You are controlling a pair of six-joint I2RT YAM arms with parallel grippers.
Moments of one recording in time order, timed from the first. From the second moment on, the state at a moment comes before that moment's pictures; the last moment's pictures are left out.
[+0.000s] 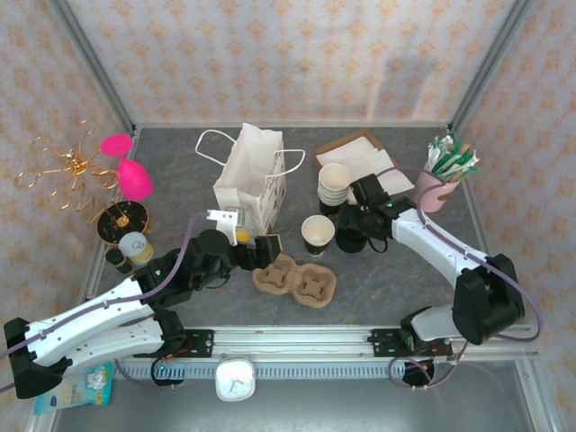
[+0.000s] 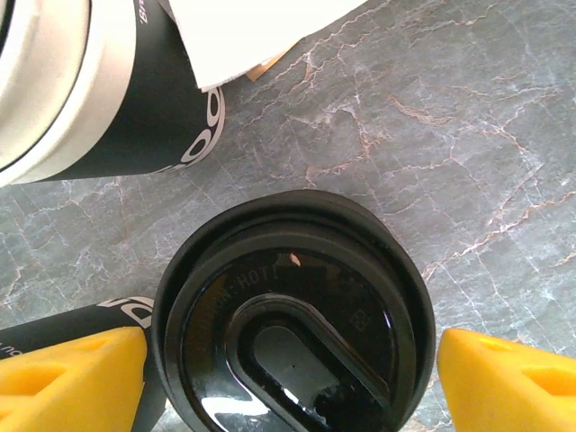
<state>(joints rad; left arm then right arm) -0.94 0.79 0.72 -0.39 -0.26 -0.75 0.44 1.38 0.96 -0.71 0.10 0.66</state>
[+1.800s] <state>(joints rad) -0.94 0.78 0.73 -0.41 -0.30 -0.75 0.50 1.35 1.22 -0.92 0.11 0.60</state>
